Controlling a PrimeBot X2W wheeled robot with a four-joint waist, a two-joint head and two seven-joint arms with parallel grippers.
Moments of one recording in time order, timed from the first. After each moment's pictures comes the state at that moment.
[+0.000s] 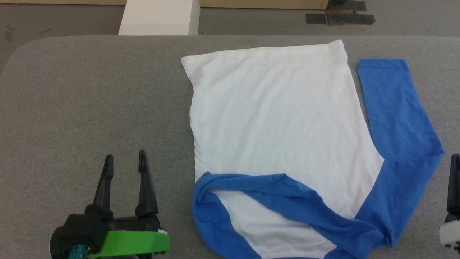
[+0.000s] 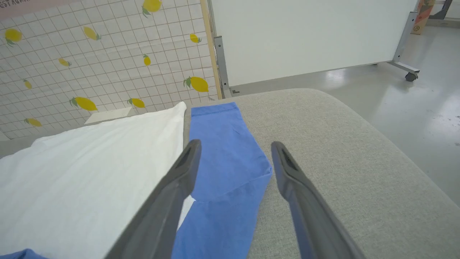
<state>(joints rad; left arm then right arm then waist) 0.09 0.27 -0.30 -0.32 -0.39 0.35 -0.26 0.13 -0.05 -0.38 -0.26 0.26 0.13 0.09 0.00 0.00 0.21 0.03</state>
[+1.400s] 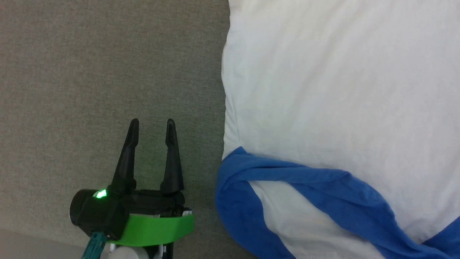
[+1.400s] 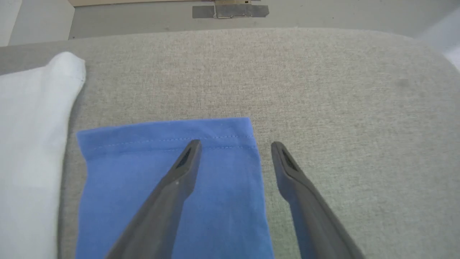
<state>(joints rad) 0.00 0.07 -0.24 -0.34 -0.20 0.13 -0.26 -0.86 -0.49 -0.40 0.30 0.18 0.13 0.80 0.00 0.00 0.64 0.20</state>
